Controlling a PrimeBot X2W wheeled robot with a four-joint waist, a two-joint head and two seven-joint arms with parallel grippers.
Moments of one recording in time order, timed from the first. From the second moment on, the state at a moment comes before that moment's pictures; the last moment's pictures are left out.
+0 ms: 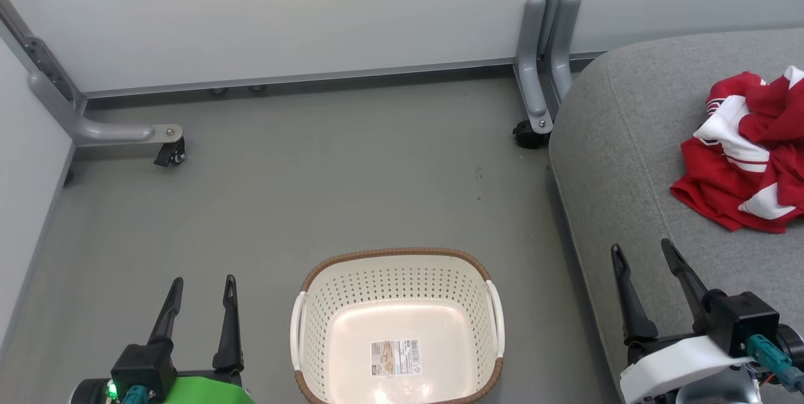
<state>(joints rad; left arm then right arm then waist) 0.06 0.11 -0.08 0.16 -0.19 -0.03 -0.26 0.13 -0.05 -0.01 -0.10 0.09 0.13 -0.08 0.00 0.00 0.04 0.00</state>
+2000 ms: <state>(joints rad) 0.05 0.07 0.00 0.26 -0.51 -0.08 -0.16 0.10 -0.06 0.01 0.01 0.51 0.13 -0.05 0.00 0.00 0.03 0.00</state>
